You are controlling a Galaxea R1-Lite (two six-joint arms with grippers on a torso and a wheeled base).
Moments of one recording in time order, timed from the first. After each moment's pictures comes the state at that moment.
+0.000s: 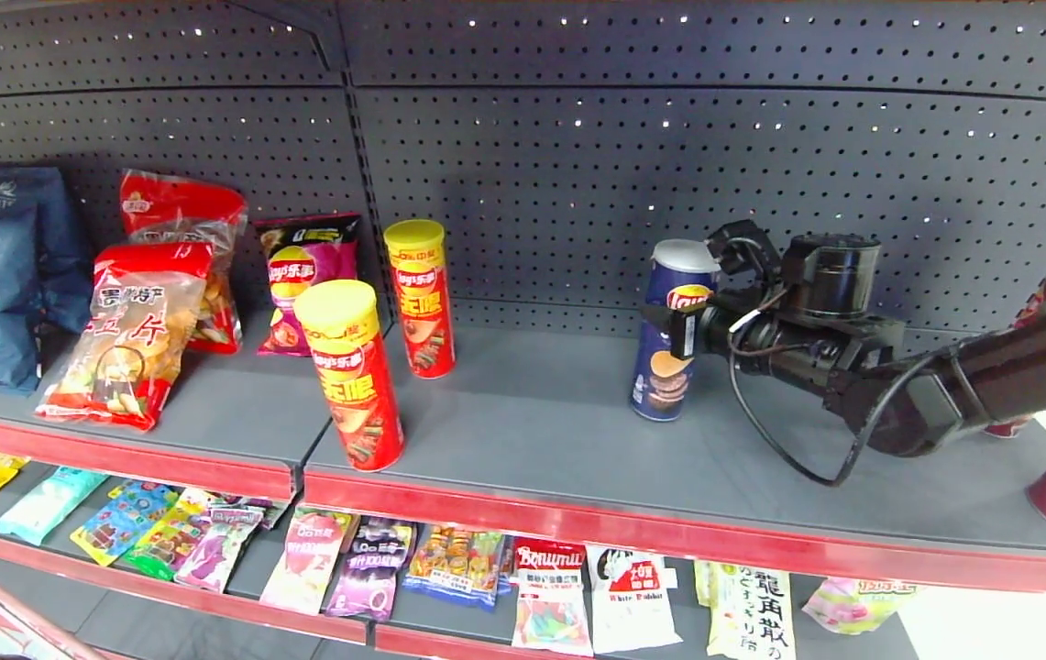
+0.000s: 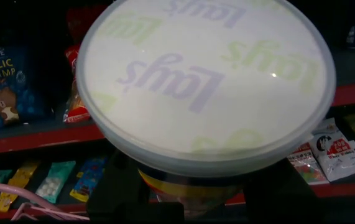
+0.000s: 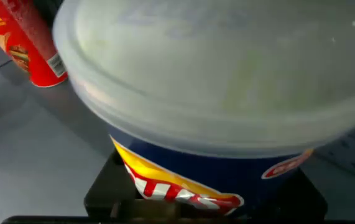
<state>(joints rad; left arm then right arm) -0.02 0.14 -0.43 0.24 -0.10 0.23 0.35 2.00 -1.03 -0.79 0.11 -0.05</state>
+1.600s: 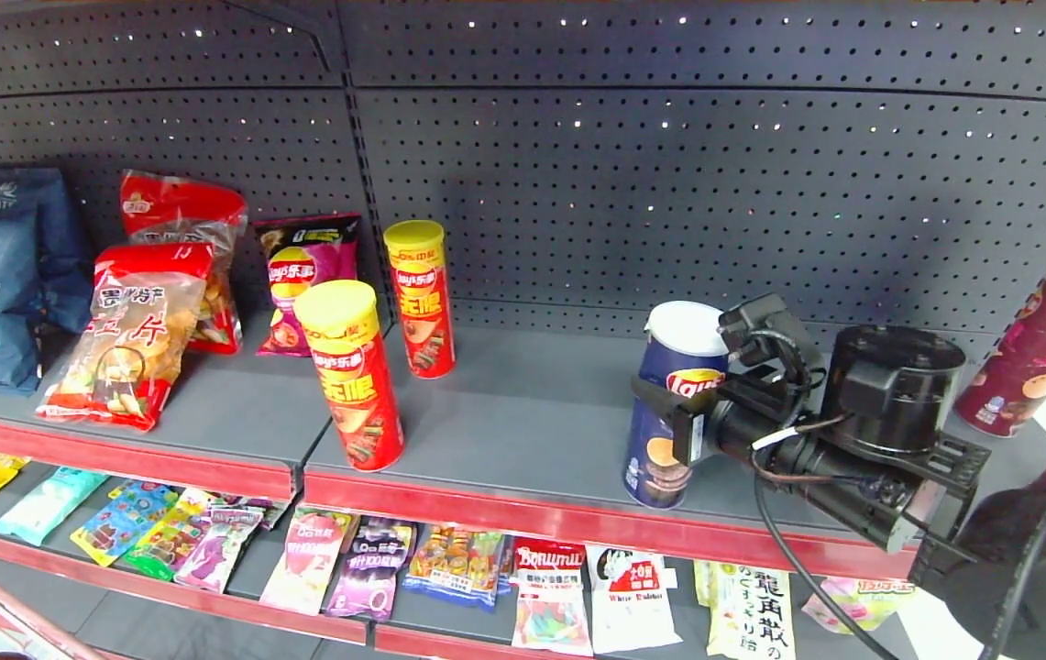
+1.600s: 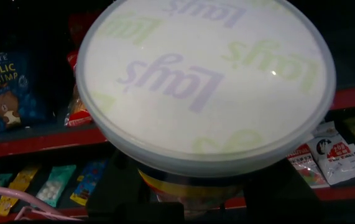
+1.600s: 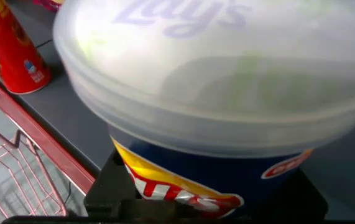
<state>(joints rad) -0.02 0.13 -0.44 0.24 -0.10 0.23 0.58 1.81 -0.57 -1.08 -0.09 -0.04</state>
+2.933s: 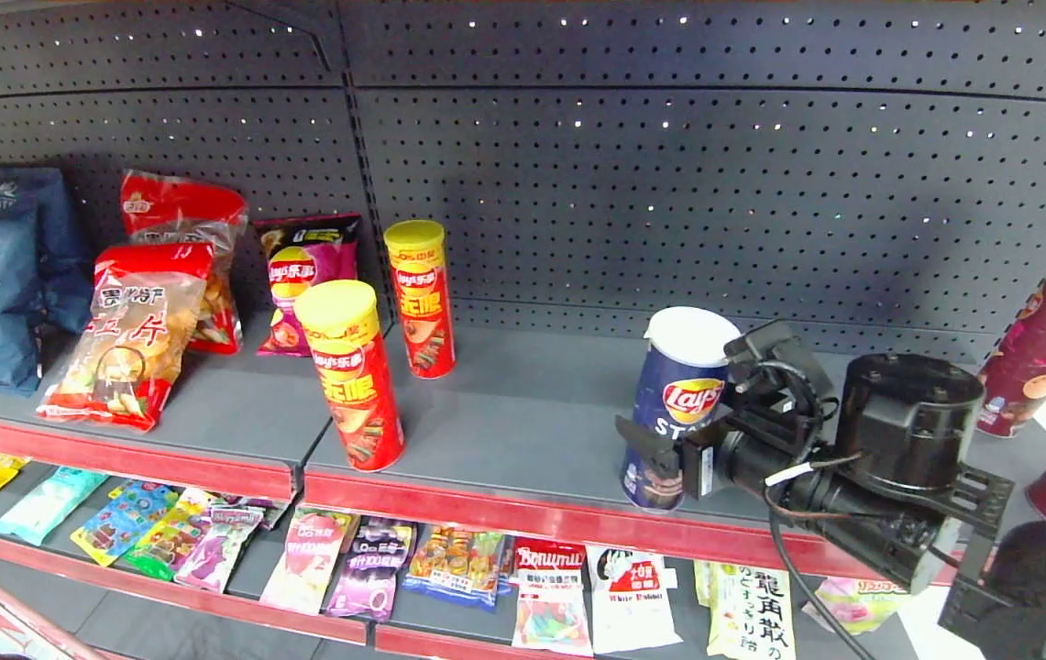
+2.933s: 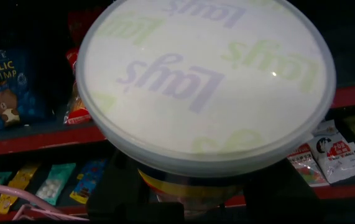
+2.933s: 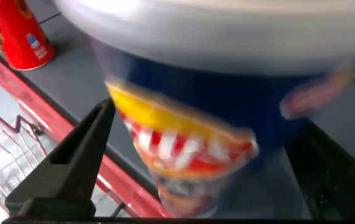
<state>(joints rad) -0.02 0.13 -0.43 0.24 -0.10 0.22 0.62 1.76 -0.48 -1.07 -0.13 -0.04</state>
